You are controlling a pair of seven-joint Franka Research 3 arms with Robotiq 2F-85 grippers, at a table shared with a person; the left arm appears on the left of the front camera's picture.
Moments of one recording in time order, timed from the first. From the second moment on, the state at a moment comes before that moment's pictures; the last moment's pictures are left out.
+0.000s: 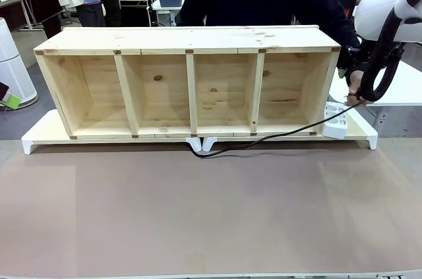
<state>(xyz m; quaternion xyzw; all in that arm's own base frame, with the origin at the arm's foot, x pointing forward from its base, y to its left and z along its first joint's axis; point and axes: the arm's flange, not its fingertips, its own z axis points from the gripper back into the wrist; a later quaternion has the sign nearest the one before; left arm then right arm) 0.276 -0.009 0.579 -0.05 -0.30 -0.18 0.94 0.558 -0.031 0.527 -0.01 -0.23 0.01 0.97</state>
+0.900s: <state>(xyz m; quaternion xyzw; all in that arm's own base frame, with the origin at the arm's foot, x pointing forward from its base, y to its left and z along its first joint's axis) 0.276 -0.009 0.579 -0.05 -0.30 -0.18 0.94 0.558 -0.031 0.527 -0.01 -0.23 0.01 0.97</state>
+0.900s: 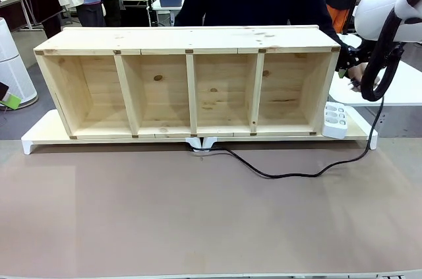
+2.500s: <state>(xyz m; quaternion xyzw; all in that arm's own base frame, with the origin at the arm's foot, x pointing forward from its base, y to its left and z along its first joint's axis) 0.276 -0.009 0.579 -0.05 -0.30 -0.18 0.94 0.558 -0.031 0.527 -0.01 -0.23 0.01 0.97</state>
